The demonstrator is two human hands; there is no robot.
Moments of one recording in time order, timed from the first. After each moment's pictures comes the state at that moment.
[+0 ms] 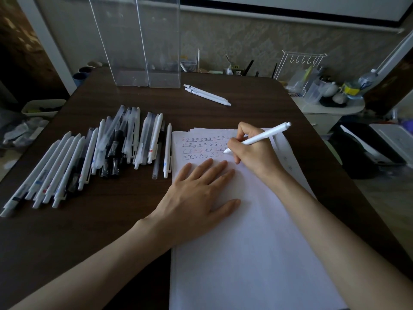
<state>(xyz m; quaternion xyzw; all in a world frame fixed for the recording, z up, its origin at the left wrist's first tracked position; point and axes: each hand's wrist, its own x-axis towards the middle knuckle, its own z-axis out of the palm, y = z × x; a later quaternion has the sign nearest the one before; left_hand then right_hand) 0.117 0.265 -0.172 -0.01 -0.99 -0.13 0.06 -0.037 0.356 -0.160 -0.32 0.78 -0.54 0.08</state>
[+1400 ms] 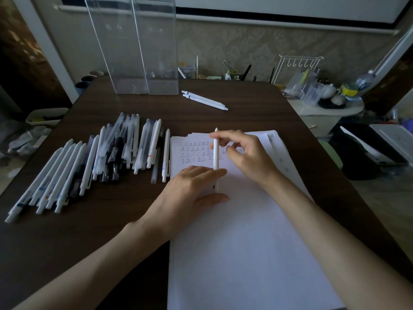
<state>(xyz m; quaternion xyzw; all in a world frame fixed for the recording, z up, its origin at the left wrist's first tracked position) 0.116 0.255 -0.167 -0.04 -0.94 -0.29 0.19 -0.033 0.363 -0.157 -0.42 0.76 -0.49 0.10</state>
